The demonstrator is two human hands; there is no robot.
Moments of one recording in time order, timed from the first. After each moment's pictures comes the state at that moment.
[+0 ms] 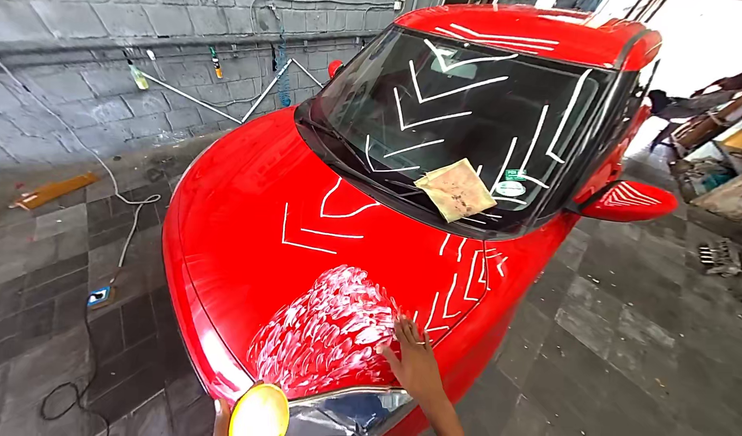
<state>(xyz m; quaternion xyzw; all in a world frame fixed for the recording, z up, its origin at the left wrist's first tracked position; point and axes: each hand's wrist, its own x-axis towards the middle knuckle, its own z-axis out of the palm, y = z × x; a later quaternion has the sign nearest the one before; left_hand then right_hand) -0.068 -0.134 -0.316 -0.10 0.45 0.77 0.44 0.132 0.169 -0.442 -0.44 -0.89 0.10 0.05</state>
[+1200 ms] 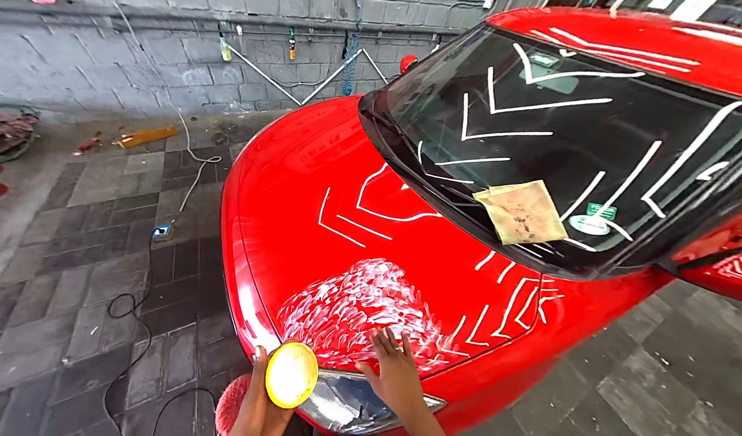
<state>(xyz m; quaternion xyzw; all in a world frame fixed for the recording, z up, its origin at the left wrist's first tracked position) -0.062 -0.135 -0.319 -0.15 0.39 0.80 0.43 0.076 0.108 -0.438 -0.24 -0.97 0.10 0.00</state>
